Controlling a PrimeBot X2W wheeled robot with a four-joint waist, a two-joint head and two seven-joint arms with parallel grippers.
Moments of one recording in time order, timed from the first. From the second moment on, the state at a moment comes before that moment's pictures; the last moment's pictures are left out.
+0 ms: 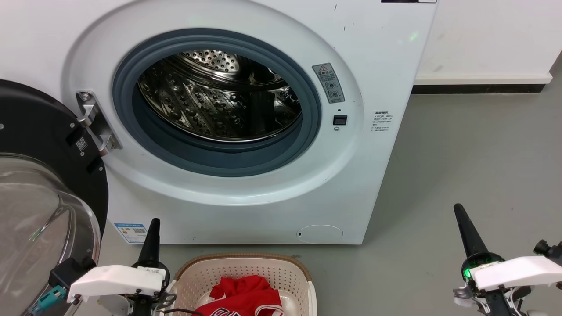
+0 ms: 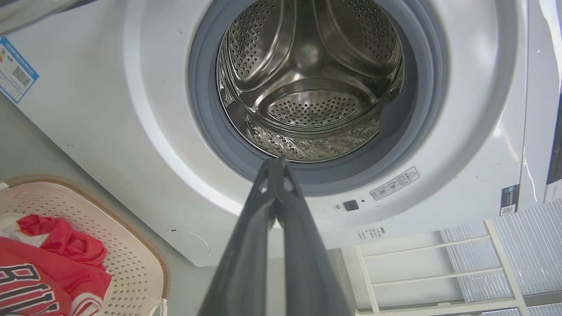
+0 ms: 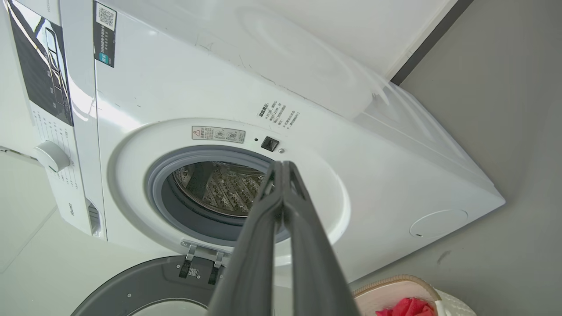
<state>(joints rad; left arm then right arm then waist) -0.07 0.06 0.07 0.21 -1.14 -0.08 0.00 -0.04 -0.08 -0.02 0.15 1.16 0.13 0.02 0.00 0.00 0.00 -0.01</state>
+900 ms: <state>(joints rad) -0.09 0.05 0.09 0.23 -1.39 -0.11 0.06 -0.06 -0.08 -0.05 0.20 1.42 0.13 0.05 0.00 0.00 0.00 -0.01</state>
